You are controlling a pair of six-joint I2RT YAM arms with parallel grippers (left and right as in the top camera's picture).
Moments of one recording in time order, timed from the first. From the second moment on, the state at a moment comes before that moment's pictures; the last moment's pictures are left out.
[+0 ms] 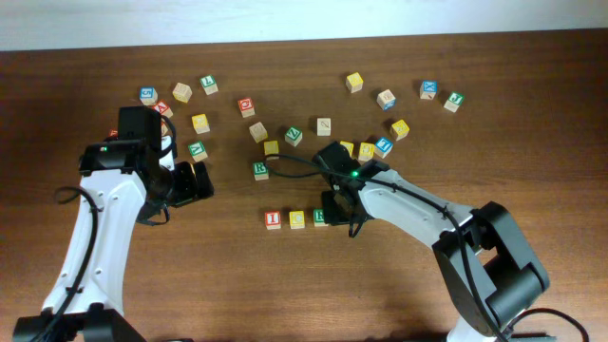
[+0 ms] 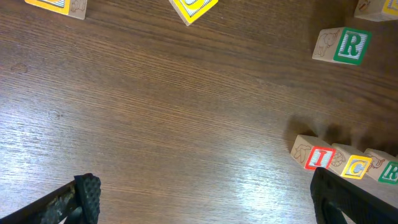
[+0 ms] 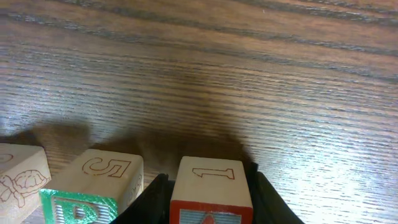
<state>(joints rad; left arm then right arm) 0.04 1.54 1.26 -1.13 0.07 -0.25 0.58 1.85 1.12 -0.68 0.00 0.50</state>
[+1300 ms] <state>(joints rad) 0.04 1.54 1.26 -1.13 0.10 -0.26 0.16 1.86 1.50 -1.32 0.02 0.30</state>
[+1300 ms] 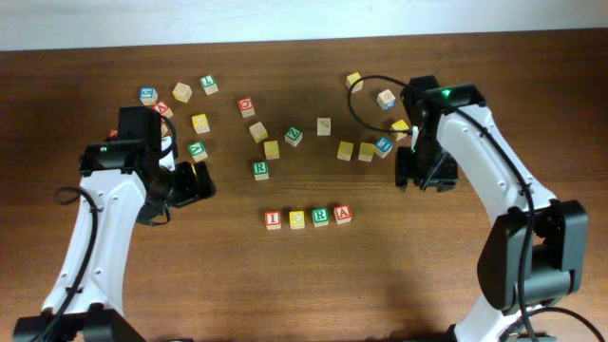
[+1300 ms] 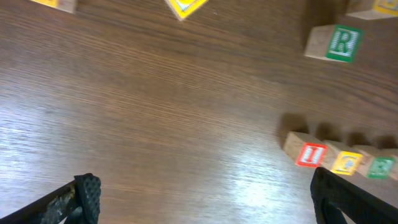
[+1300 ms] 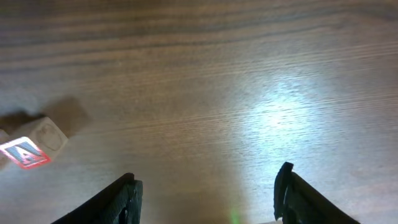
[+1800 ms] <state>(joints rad) -0.10 1.54 1.10 -0.95 0.26 -0.32 0.20 1.86 1.40 -1.21 -0.07 0.37</state>
